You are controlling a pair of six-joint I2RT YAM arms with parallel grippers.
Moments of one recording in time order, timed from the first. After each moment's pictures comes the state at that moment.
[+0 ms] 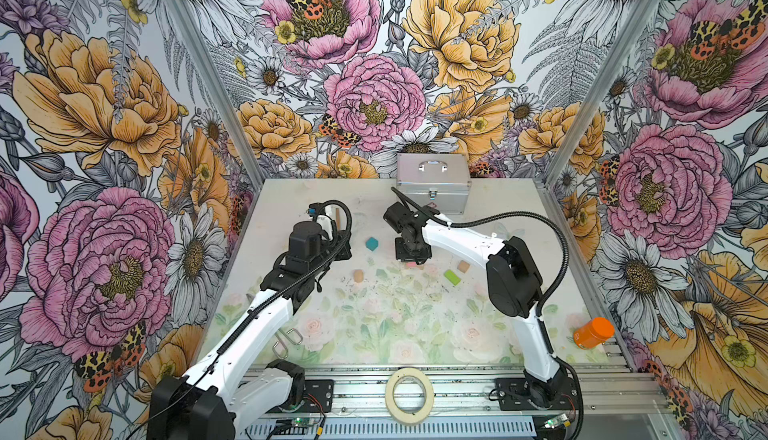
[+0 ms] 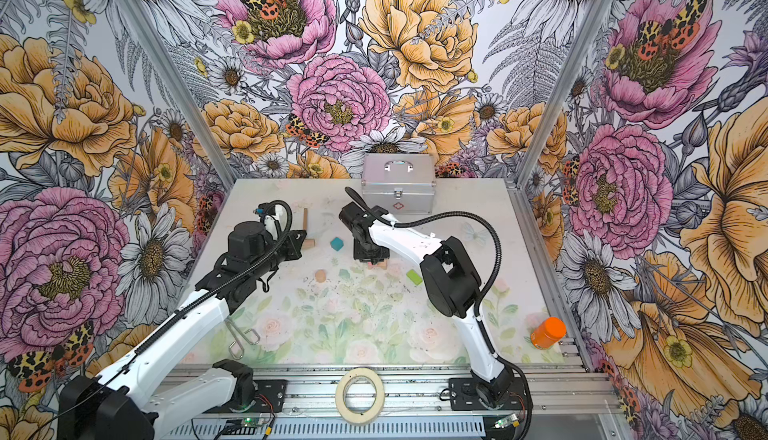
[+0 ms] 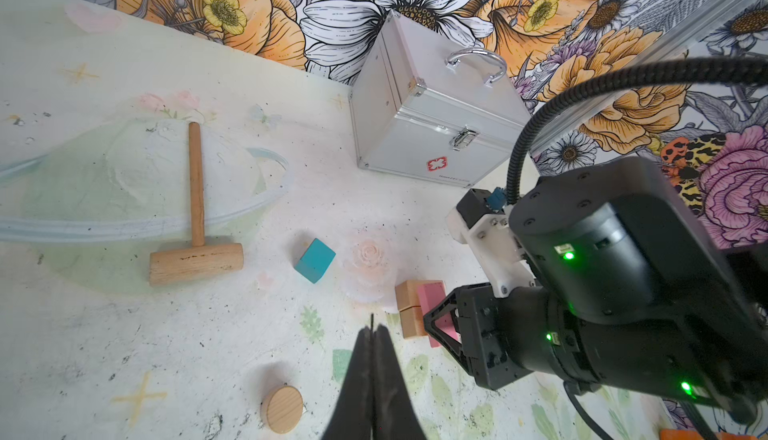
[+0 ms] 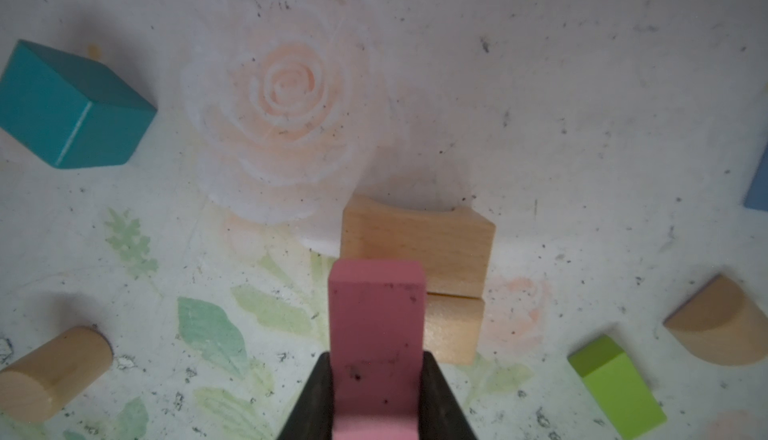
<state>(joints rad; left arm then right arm) -0.32 1.05 0.76 -0.13 0.11 -0.48 0.73 2.19 1.87 -1.07 0.11 0.68</state>
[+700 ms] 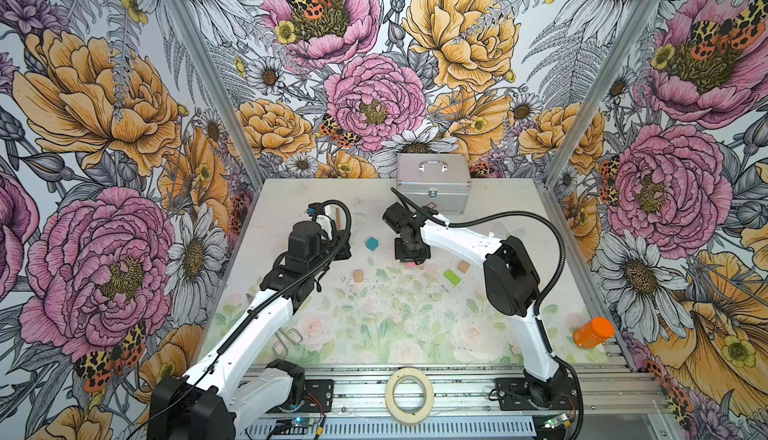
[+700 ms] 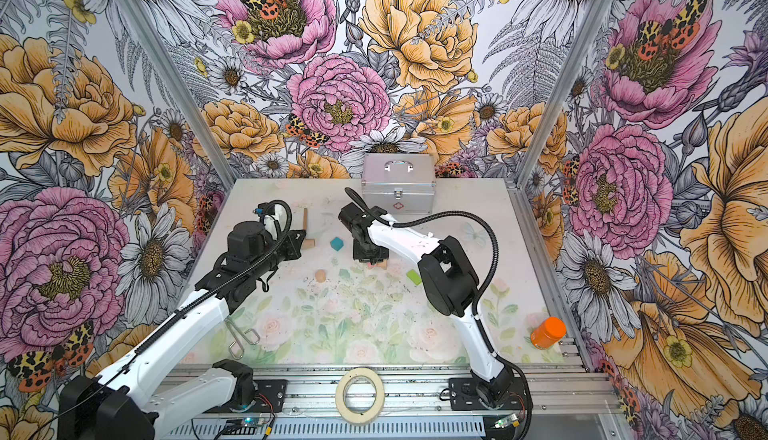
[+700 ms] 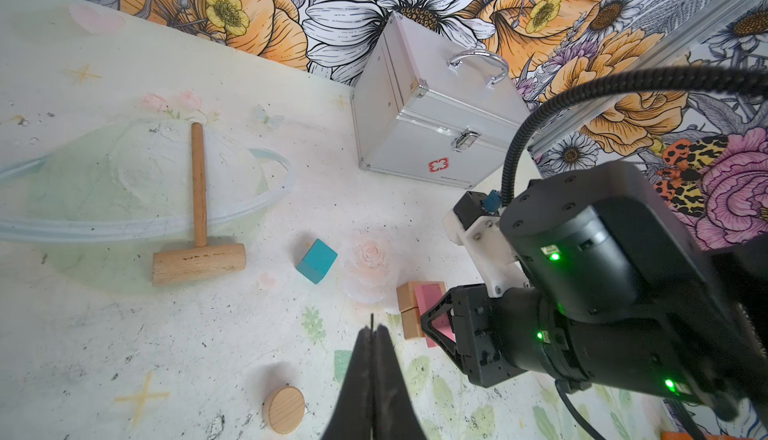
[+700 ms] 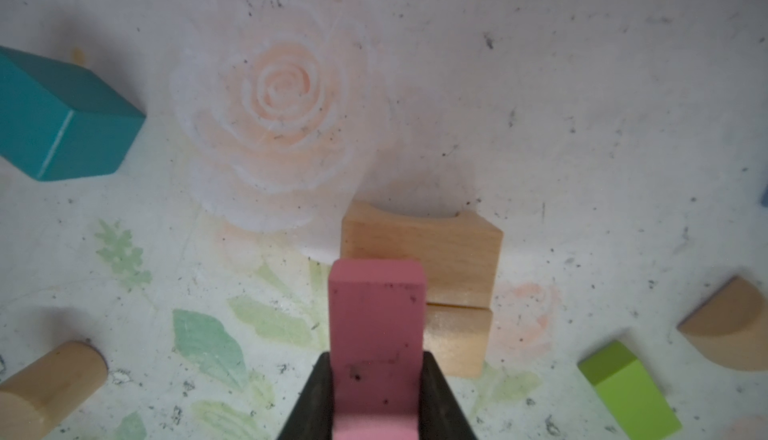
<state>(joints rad) -0.32 1.05 0.76 -0.13 0.11 -0.48 0.72 2.21 1.88 -1.07 0.11 0.70</state>
